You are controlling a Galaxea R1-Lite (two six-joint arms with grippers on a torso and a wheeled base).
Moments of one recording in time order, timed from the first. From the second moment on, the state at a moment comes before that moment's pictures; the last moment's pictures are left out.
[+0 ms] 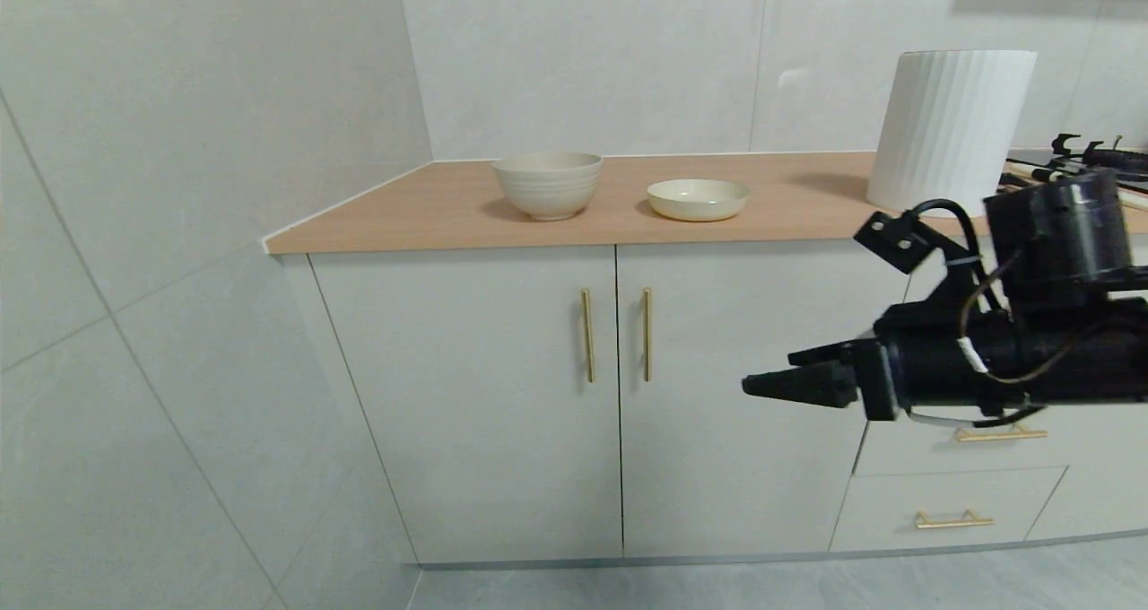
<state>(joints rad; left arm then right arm) 0.00 0.00 0.00 0.00 -0.05 0.01 0.44 1.59 -1.00 -0.10 0.47 0.09</state>
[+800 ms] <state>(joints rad) 0.00 0.00 0.00 0.00 -0.05 0.01 0.49 2.10 -1.35 -0.33 0.46 0.23</state>
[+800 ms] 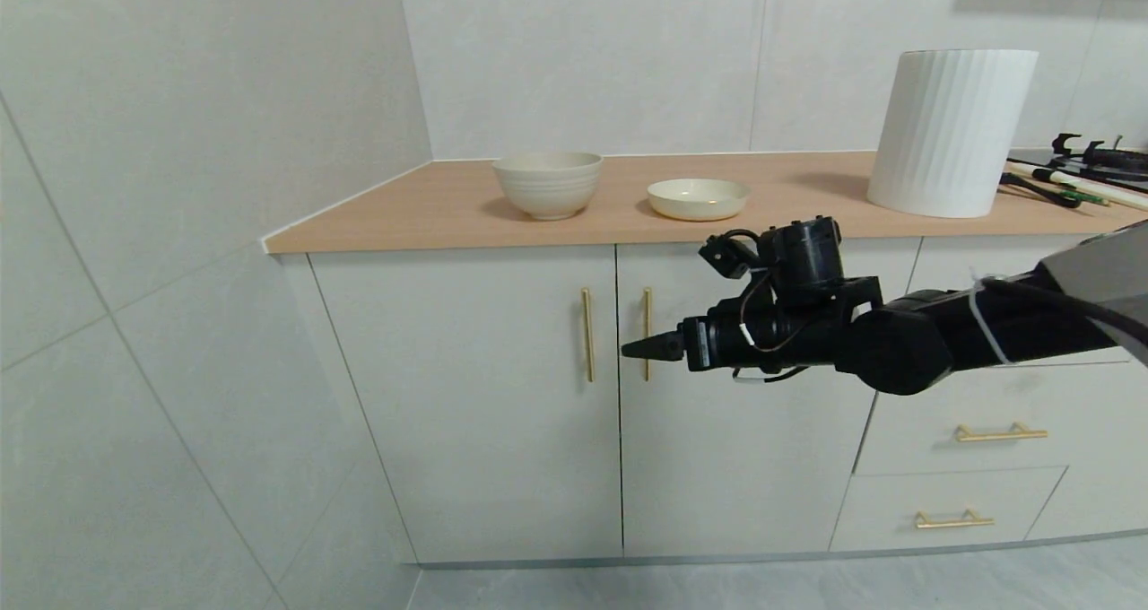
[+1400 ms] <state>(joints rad) 0.00 0.00 0.00 0.00 -0.05 0.01 0.49 2.29 -1.50 -0.50 0.31 0.42</state>
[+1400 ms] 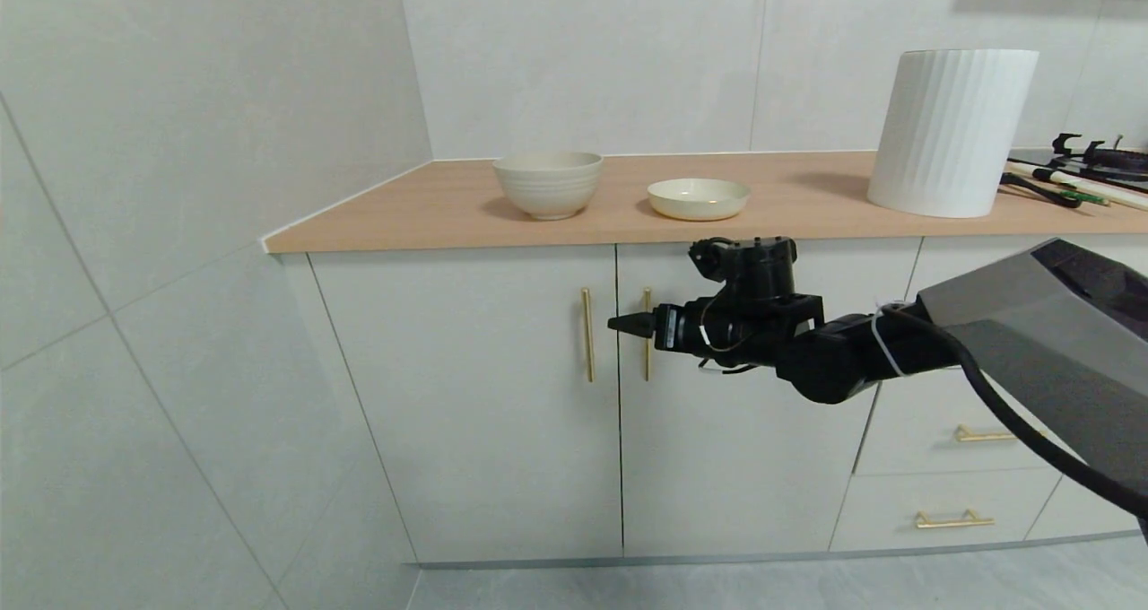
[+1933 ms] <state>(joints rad) 0.00 0.00 0.00 0.00 -0.05 0.01 0.50 2.37 -1.53 -0.60 0.31 0.48</state>
